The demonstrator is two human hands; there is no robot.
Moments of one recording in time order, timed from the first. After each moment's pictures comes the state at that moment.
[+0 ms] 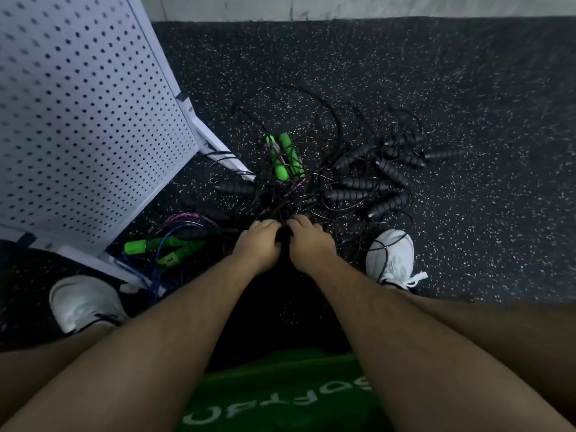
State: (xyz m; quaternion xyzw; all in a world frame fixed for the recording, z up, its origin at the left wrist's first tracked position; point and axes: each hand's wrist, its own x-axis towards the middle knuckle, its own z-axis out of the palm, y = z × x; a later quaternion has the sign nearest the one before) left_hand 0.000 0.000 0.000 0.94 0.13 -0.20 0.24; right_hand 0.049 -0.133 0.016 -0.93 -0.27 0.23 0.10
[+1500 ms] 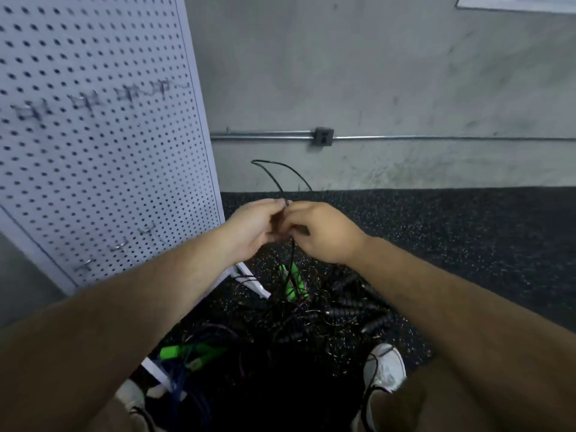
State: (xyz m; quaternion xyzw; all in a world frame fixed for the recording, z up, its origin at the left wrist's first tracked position) left_hand 0.012 0.026 0.365 0.63 0.18 0.05 0.75; right_hand 0.083 -0.124 0.369 -0.77 -0.58 -0.04 0.28
